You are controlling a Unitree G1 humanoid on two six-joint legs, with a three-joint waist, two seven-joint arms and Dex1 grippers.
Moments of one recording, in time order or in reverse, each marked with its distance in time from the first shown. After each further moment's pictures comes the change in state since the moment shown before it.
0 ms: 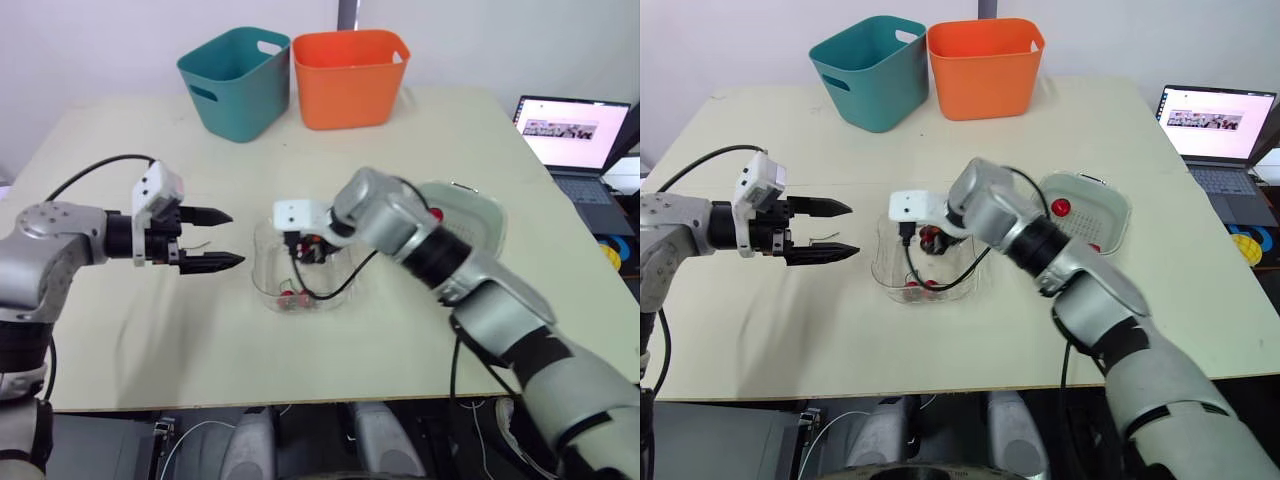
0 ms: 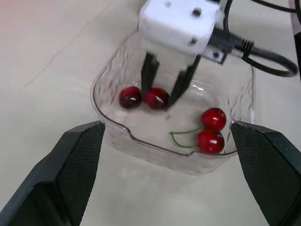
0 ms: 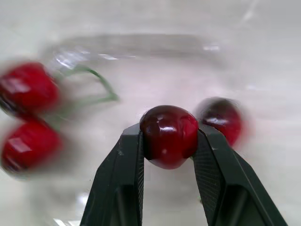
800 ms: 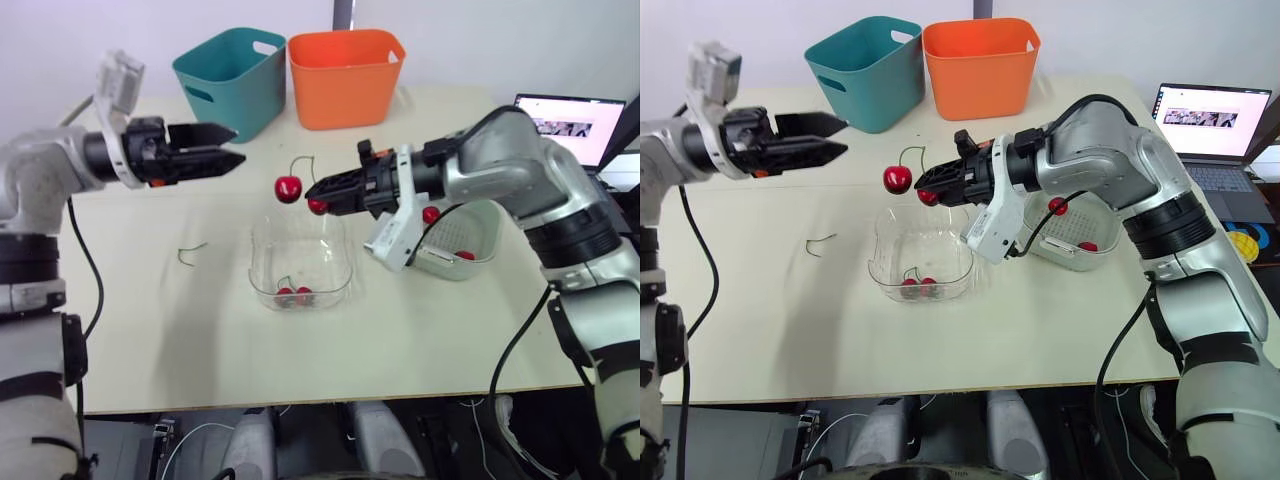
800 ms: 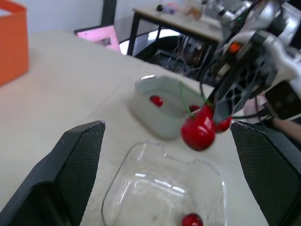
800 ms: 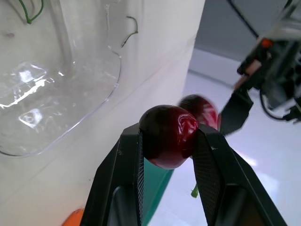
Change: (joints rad) left arm -0.471 -0.105 0.021 0.395 -0.121 0.223 -0.108; right arm 0.065 -0.313 -0.299 -0.057 -0.178 -1.592 -0.336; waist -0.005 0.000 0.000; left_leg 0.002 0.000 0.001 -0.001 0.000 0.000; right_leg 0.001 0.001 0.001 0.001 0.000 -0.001
